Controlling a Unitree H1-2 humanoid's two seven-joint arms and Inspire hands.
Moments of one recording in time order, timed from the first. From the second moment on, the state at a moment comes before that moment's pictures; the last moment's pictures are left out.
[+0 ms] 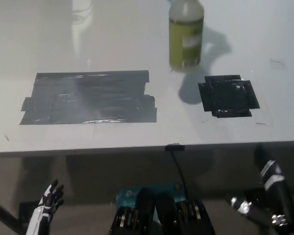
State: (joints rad) left_arm 0.15 0.15 0.04 0.04 0.02 -0.15 -0.02; right_arm 0.10 -0.08 0.01 -0.19 -0.01 -0.26 0.06
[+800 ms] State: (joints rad) left_arm 0.16 0.15 0.03 0.04 0.02 -0.16 -0.02; right_arm -0.55 -0.14 -0.02 -0.03 0.06 0.24 0.08
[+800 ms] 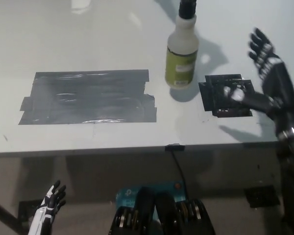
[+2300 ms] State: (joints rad) left_arm 0.15 0.15 0.02 0.03 0.04 -0.16 -0.02; right_arm -0.98 0.00 -0.02 0.76 0.07 0.25 0.08
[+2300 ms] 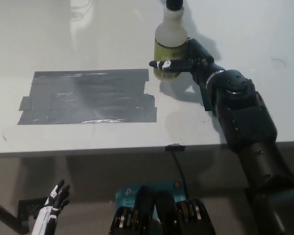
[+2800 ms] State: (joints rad) left_arm 0.15 0.15 0.02 0.03 0.04 -0.16 -0.02; right_arm -0.96 0.03 -0.02 0.68 0.02 0.13 -0.01
